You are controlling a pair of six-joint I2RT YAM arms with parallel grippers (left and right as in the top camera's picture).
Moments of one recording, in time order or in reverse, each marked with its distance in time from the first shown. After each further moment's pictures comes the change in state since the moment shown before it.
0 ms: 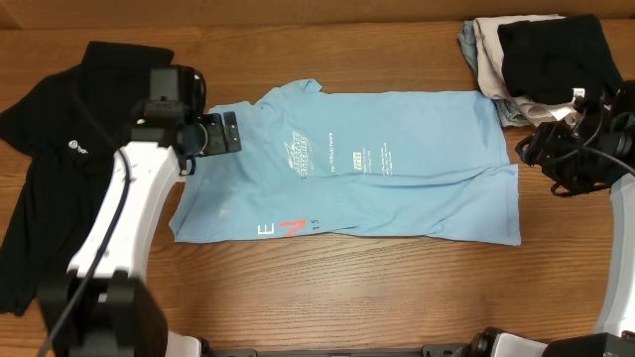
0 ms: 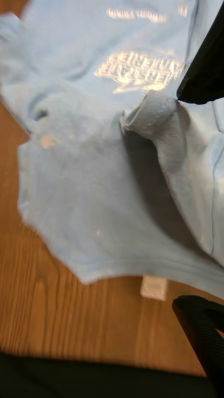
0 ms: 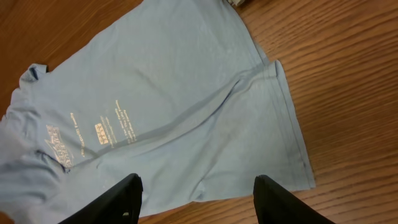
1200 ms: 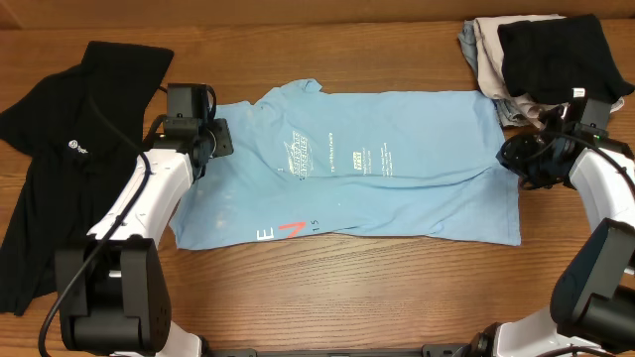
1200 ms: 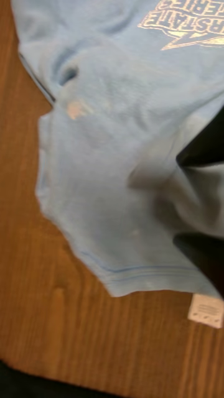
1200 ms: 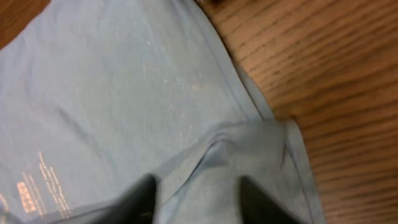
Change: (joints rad) left arm -0.004 0.072 -0.169 0.351 -0.062 -0.043; right arm 0.000 0.304 -0.245 0.511 0.000 0.020
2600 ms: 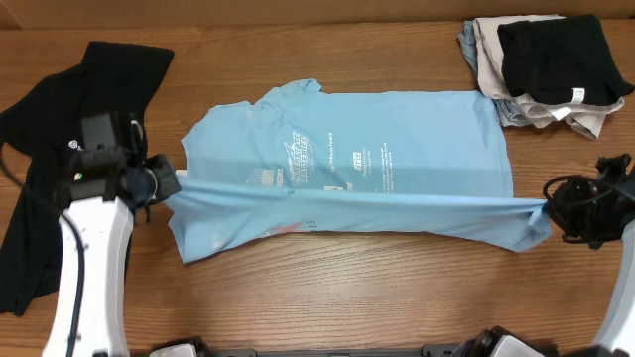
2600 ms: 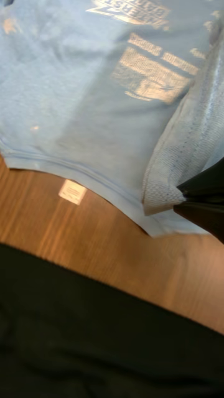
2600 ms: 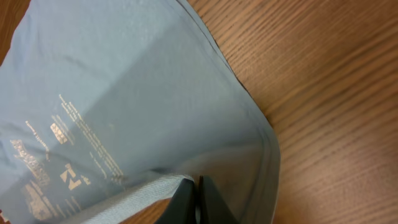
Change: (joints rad) left arm 0.234 -0.352 0.003 -0.539 0.050 -0.008; right arm -0.225 -0.416 0.000 -0.538 -0.007 -0.020
